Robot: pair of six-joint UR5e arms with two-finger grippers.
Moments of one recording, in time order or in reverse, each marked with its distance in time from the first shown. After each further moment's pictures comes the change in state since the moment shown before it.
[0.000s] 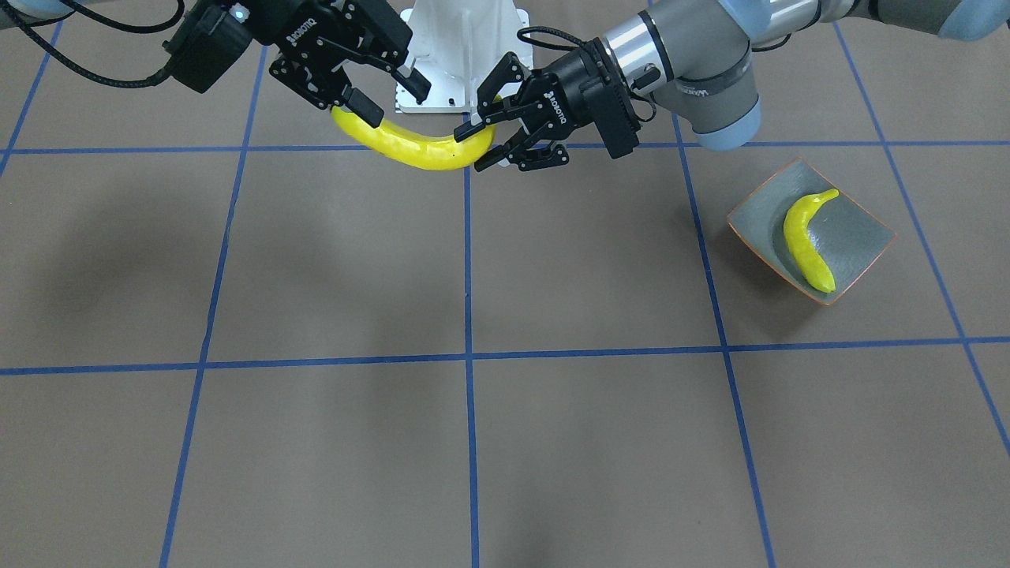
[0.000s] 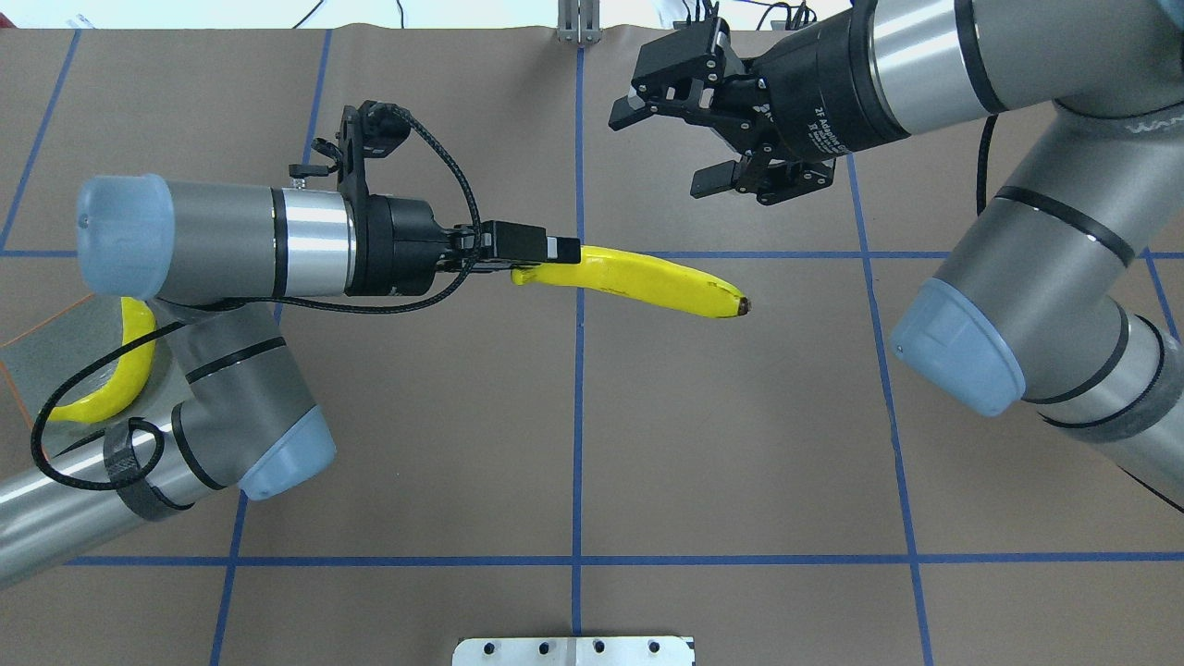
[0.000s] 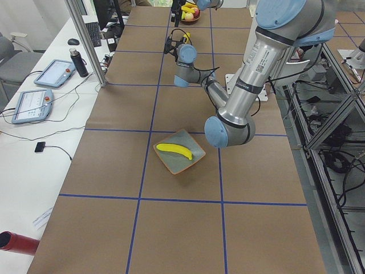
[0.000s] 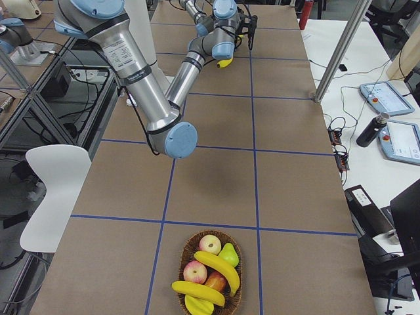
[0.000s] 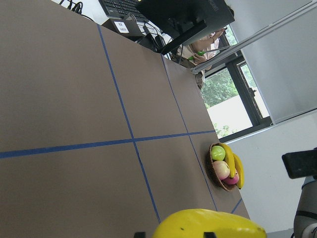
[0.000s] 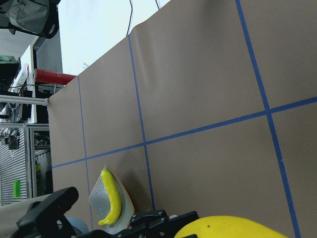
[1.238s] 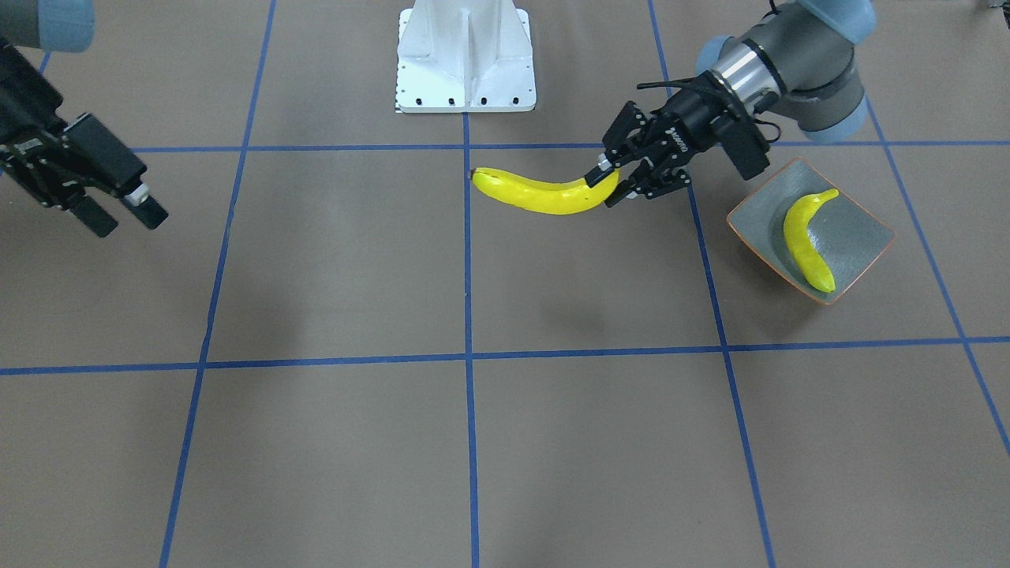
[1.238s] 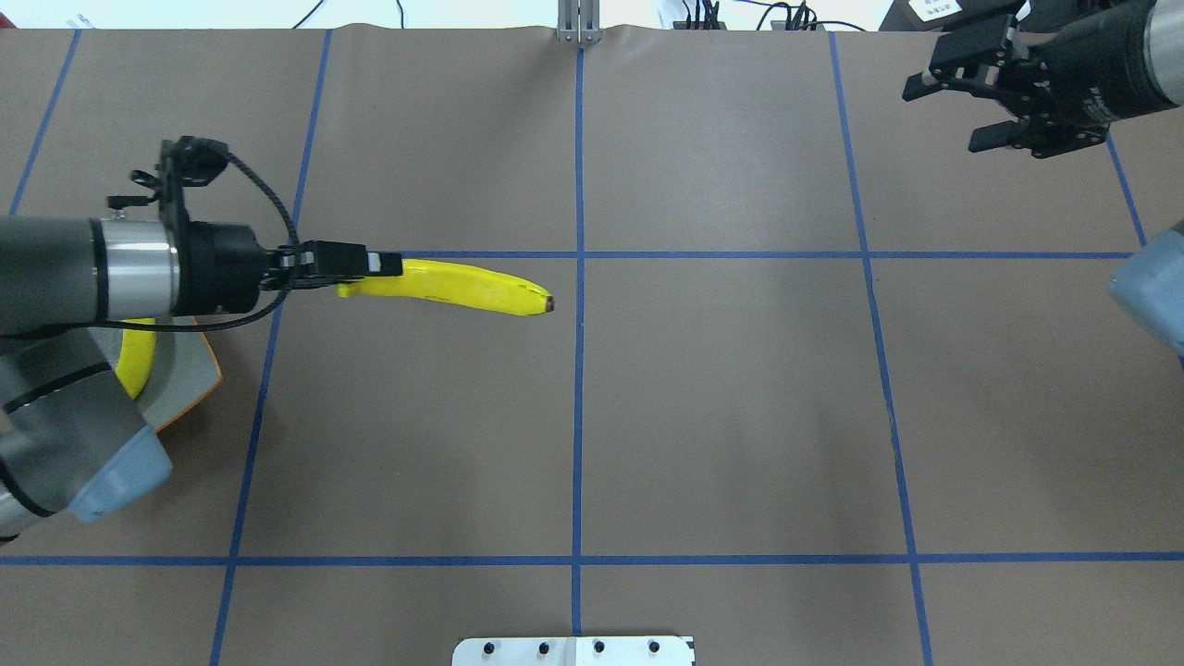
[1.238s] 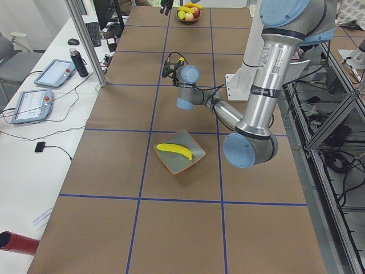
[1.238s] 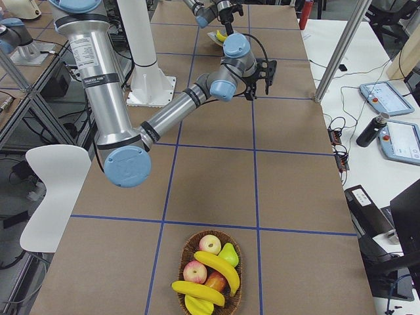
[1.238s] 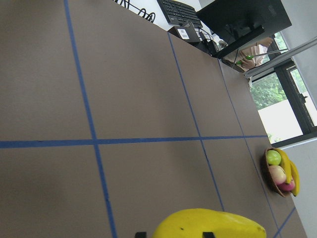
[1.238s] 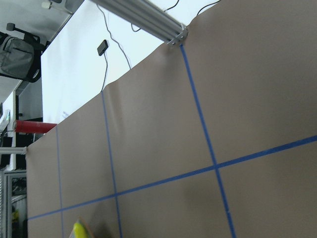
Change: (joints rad) left arm -0.106 0.352 -0.119 -0.013 -0.007 0.008; right arm 0.279 -0.378 -0.046 -0.006 0.026 -0.358
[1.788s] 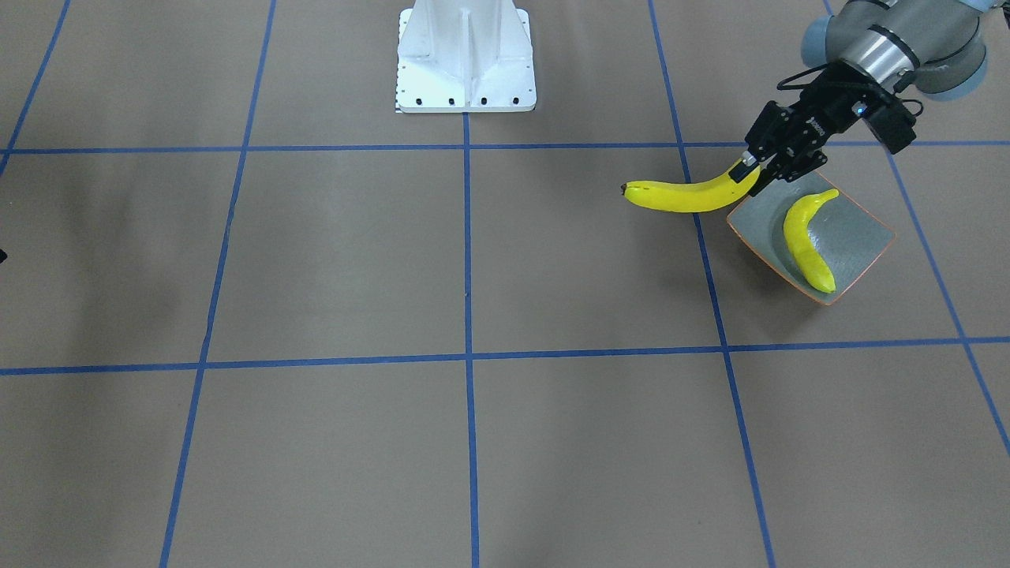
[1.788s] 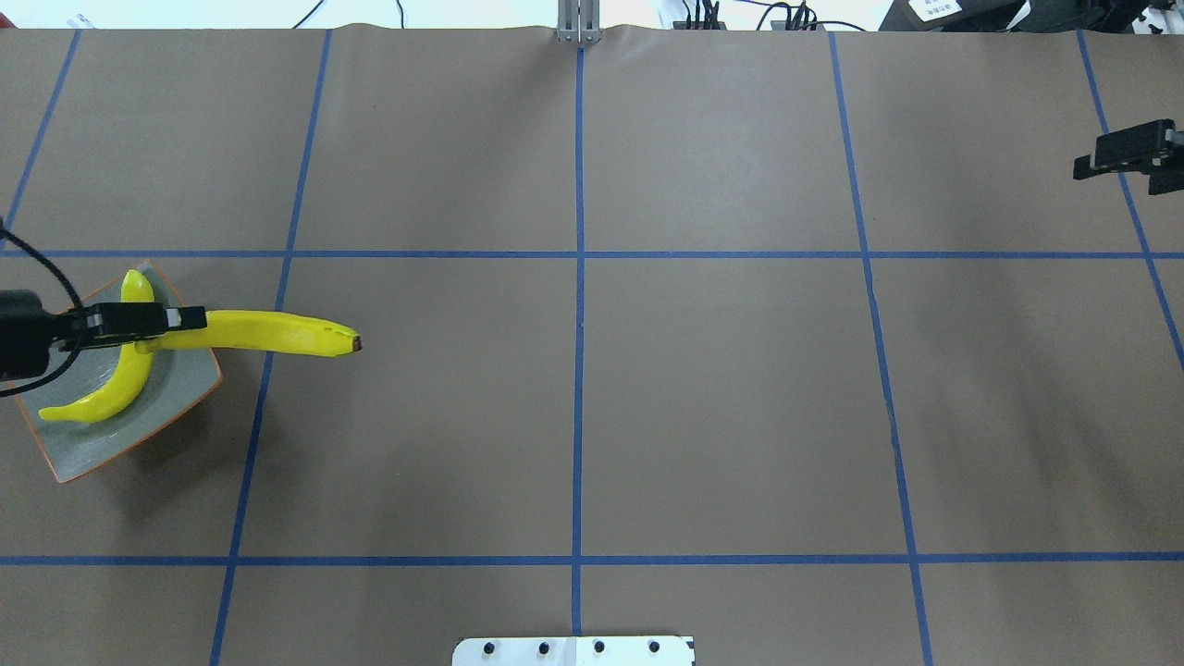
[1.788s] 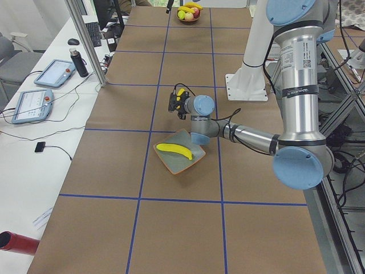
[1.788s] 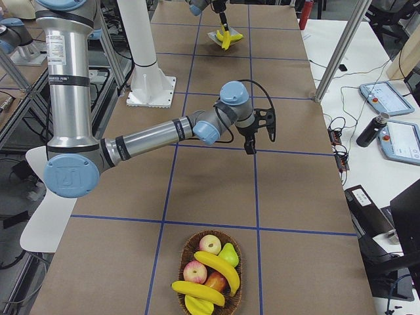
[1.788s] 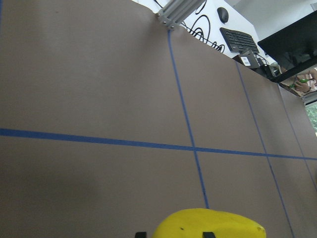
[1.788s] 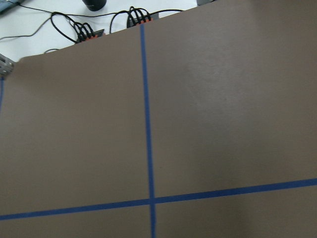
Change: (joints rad) left arm -0.063 0.380 0.002 -0.220 -0.019 0.001; right arm 0.147 -0.230 -0.095 0.001 0.005 -0.526
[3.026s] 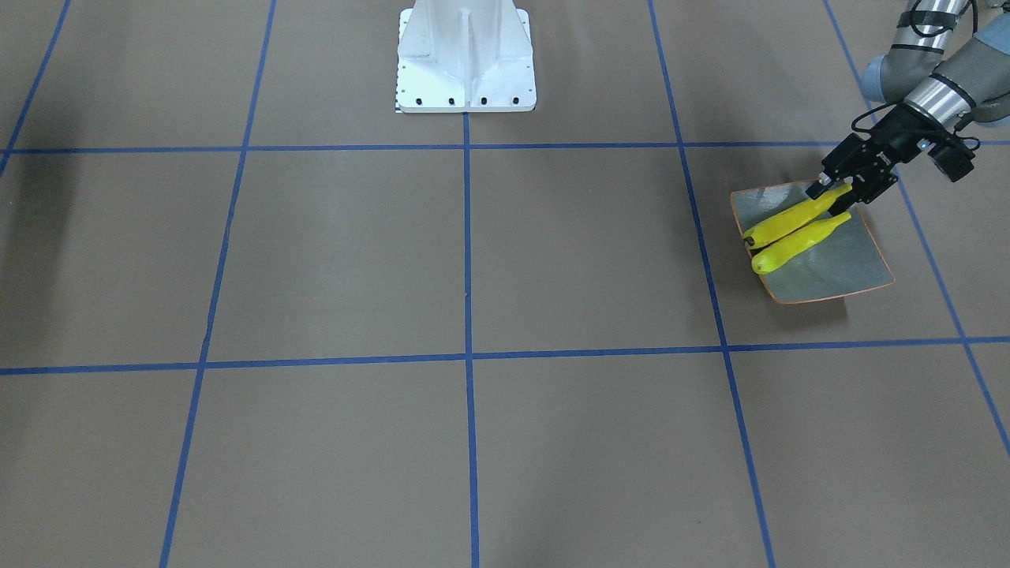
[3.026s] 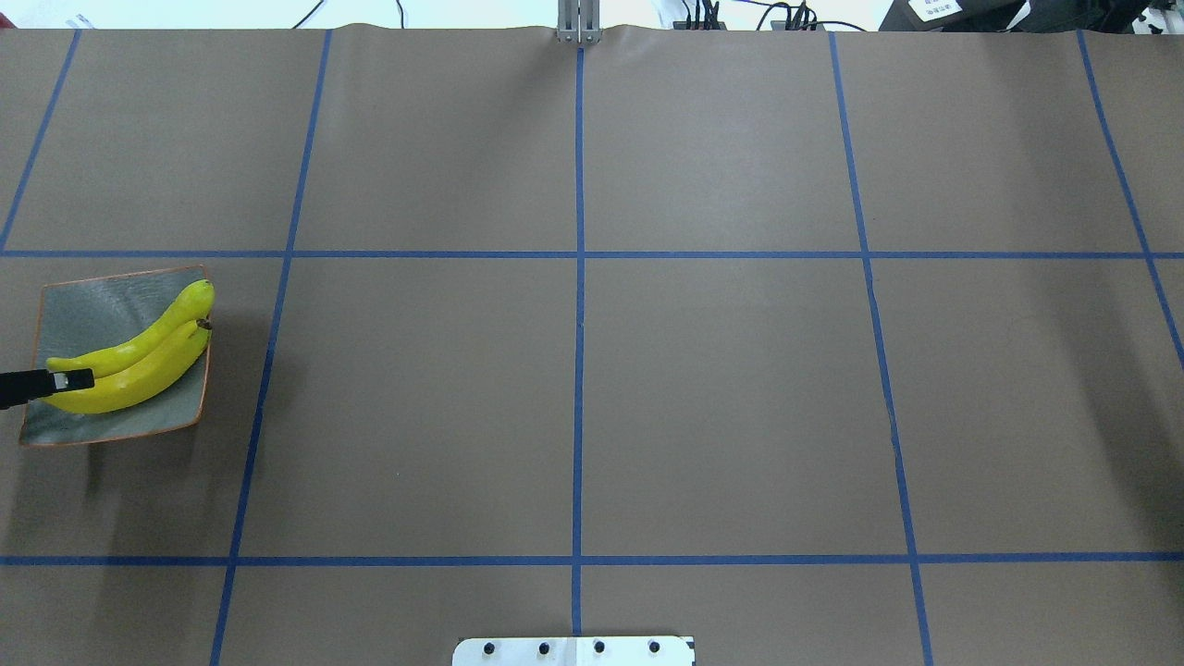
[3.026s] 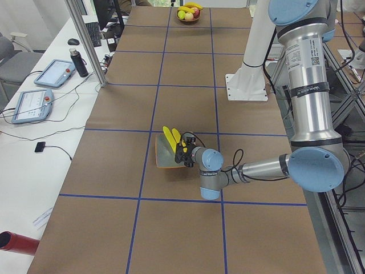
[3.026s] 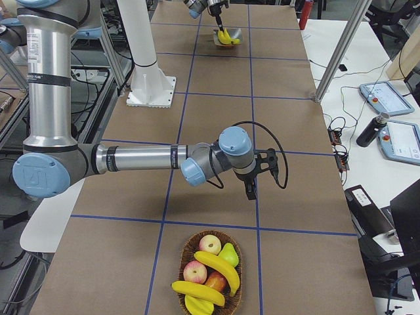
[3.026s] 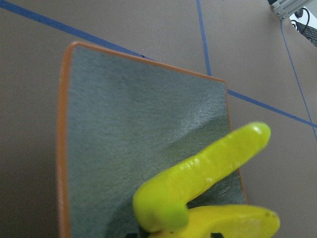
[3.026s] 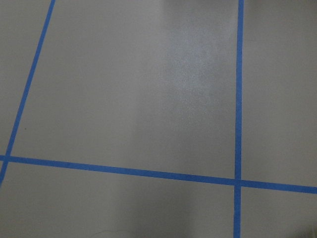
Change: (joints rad) left arm -0.025 0.002 0.443 -0.419 -0.014 -0.002; right arm 0.203 -0.031 -0.190 0.009 0.140 -0.418
